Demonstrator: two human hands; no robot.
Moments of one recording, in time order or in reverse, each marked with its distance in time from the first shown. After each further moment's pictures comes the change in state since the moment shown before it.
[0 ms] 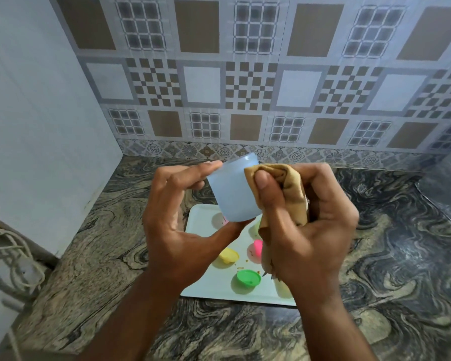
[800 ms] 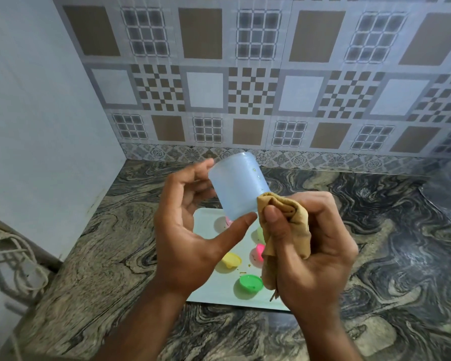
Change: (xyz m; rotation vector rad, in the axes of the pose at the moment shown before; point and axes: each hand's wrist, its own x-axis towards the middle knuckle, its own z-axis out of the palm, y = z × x) left_hand -0.001 0.005 0.008 -0.286 0.033 -0.302; right_hand -0.022 0.015 -0.011 0.017 0.003 -0.031
